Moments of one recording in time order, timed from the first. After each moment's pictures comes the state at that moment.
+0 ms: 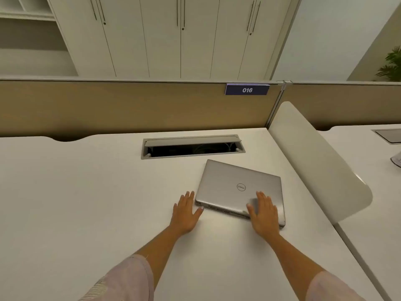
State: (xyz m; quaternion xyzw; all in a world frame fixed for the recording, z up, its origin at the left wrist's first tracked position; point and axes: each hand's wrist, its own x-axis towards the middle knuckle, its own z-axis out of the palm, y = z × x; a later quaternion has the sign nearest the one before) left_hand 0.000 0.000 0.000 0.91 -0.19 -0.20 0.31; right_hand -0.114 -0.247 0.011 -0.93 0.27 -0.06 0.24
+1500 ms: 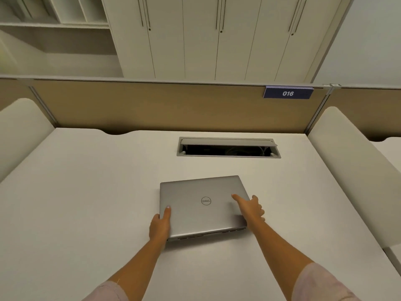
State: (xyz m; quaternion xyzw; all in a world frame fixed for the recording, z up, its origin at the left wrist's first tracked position) left_hand -0.012 0.140 0.001 0.76 0.28 -0.14 0.56; right_hand -0.023 -0.125 0.036 -0.76 0.45 0.05 0.47
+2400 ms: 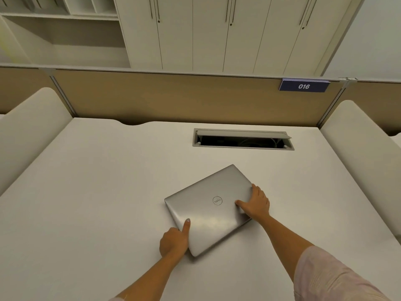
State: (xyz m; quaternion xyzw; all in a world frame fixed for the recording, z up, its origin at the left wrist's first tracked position) left_hand -0.086 0.183 0.000 0.92 0.19 -0.20 0.29; right_hand -0.044 -0.083 0.018 -0.93 0.25 0.05 0.26
